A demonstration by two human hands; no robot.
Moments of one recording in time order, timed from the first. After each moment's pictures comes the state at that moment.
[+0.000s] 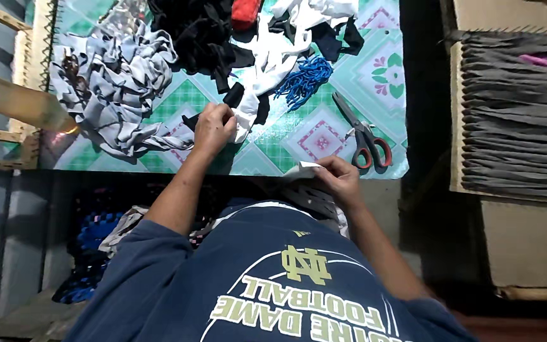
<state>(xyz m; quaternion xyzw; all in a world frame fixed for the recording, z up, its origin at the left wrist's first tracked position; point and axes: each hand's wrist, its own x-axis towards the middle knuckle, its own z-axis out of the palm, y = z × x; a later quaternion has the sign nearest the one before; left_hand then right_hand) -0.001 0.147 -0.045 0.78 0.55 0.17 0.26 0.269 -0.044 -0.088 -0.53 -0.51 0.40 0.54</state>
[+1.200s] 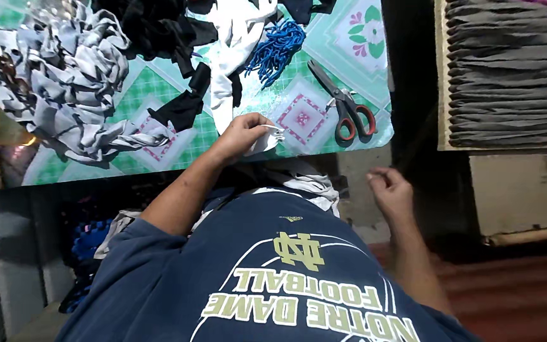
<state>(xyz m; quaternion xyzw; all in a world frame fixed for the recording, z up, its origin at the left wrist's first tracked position) 0.074 0.092 -0.039 0.64 0.40 0.12 0.65 0.344 -0.166 -0.083 -0.85 -0.35 0.27 0.28</state>
